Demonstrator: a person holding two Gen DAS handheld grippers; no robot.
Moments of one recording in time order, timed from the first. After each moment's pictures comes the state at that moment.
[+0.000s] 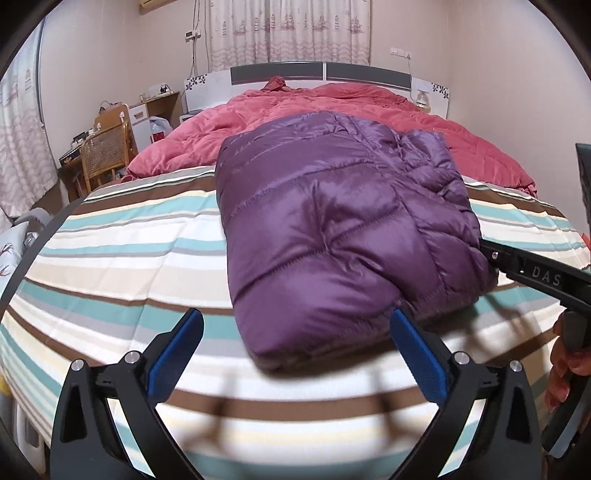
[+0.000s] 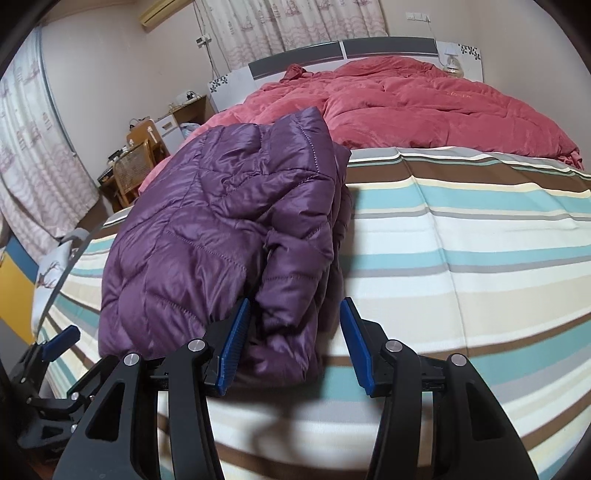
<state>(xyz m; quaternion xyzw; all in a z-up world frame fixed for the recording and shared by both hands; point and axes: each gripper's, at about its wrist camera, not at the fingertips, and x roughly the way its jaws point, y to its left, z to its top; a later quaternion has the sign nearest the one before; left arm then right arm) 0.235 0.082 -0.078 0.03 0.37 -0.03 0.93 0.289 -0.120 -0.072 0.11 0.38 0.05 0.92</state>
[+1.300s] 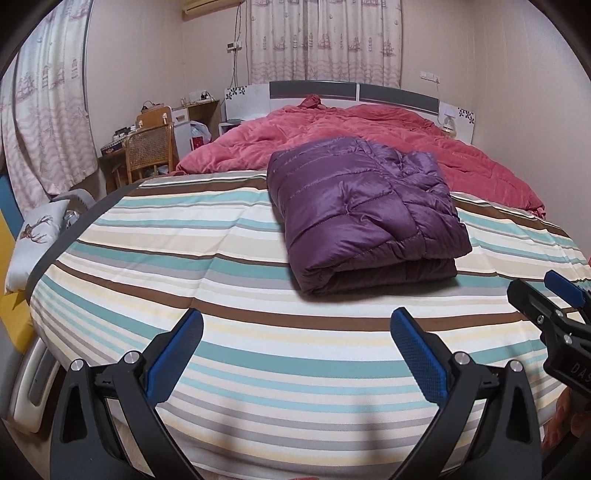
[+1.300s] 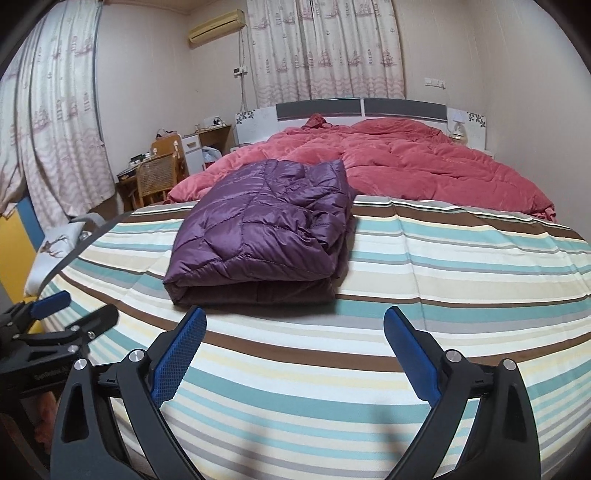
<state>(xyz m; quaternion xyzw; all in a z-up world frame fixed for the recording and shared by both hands) 0.128 0.107 -0.048 0.01 0.33 0.03 0.94 0.155 -0.092 -0.040 0.03 0.28 0.05 0.96</state>
